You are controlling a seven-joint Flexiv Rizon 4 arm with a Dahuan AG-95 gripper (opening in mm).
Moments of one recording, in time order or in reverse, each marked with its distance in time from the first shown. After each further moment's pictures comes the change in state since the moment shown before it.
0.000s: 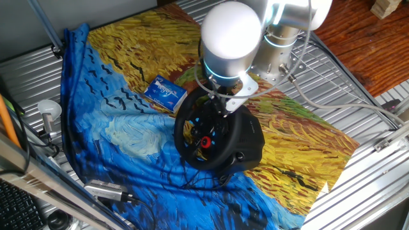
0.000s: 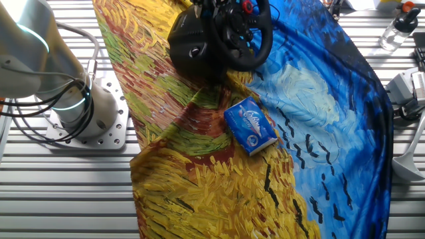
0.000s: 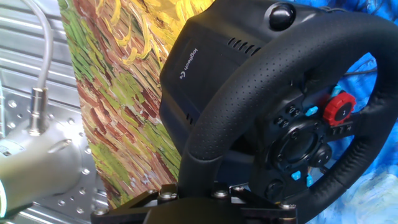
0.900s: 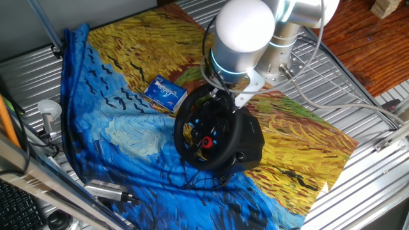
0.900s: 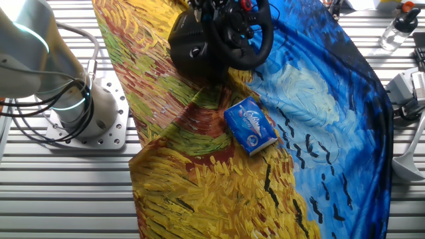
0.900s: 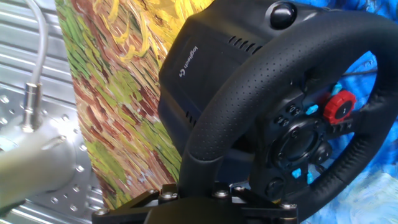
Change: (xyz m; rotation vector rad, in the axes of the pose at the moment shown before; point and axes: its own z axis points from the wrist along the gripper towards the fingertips) arm 0.005 0.001 0.005 0.037 0.012 -0.032
